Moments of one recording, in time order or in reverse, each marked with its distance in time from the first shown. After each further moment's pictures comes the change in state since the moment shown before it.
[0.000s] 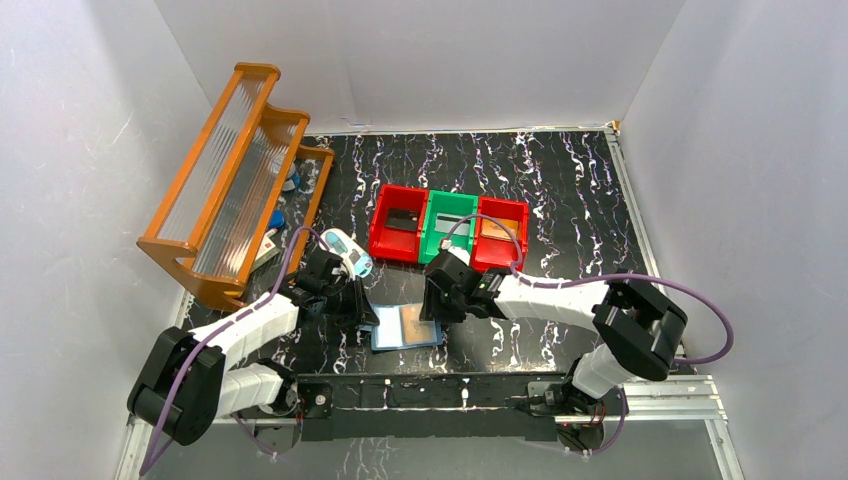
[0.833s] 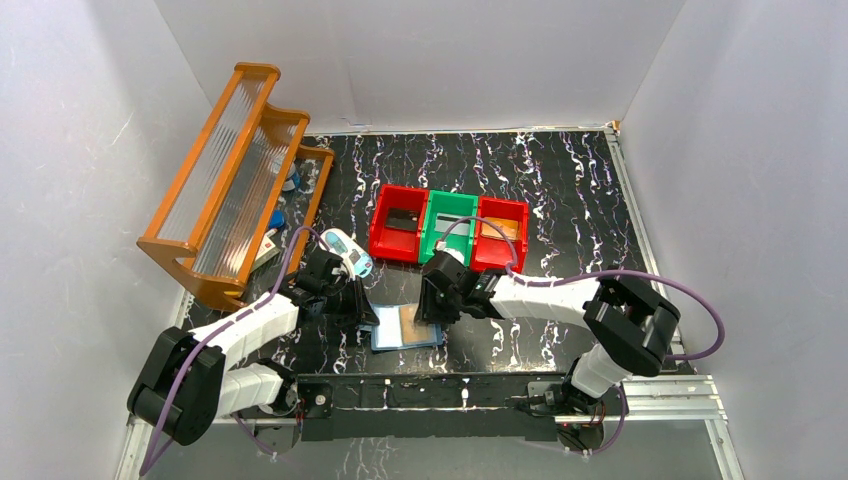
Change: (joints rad) left arm -0.001 0.000 0.000 0.000 0.000 0.000; right arm 0.000 0.037 -0.005 0.073 -0.056 0.007
